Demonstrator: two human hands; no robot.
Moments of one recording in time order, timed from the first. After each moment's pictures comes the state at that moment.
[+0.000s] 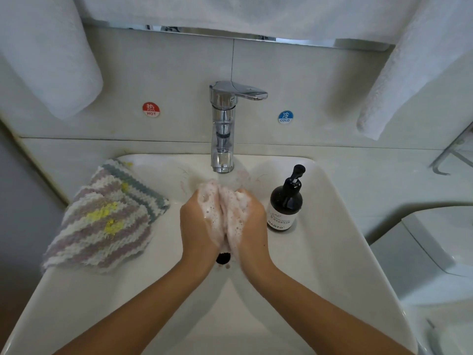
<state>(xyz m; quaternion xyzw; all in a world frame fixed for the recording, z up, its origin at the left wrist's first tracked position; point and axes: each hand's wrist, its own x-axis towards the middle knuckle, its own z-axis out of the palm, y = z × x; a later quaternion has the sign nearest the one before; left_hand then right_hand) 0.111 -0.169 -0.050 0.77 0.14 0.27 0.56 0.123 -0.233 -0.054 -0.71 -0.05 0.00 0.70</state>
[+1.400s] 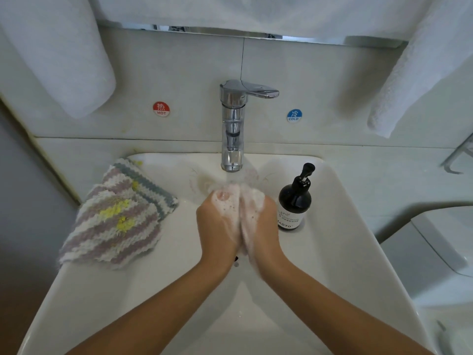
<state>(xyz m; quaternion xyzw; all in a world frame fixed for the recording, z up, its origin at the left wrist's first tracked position) 0.113 -0.177 -0.059 0.70 0.18 0.23 0.65 0.122 -0.233 -0.040 -0.73 0.01 0.03 0.68</state>
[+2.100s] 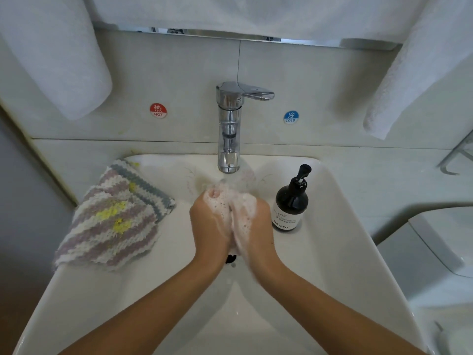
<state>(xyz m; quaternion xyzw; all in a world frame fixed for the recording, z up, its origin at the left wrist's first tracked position) 0.113 -0.174 -0.054 0.69 0.18 0.24 0.65 0.120 -0.239 -0.043 -0.75 -0.04 0.03 0.66</state>
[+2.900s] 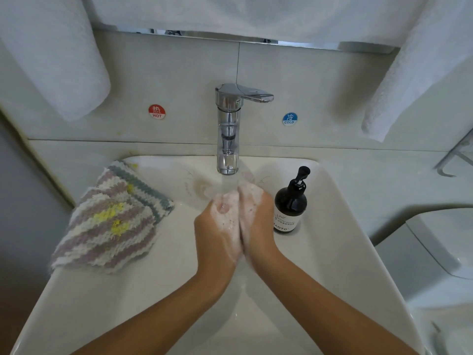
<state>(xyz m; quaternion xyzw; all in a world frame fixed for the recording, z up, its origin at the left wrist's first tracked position) 0.102 -0.184 -0.057 0.68 0.19 0.19 0.68 0.134 -0.234 -0.037 -0.73 -0.01 -0.01 0.68</state>
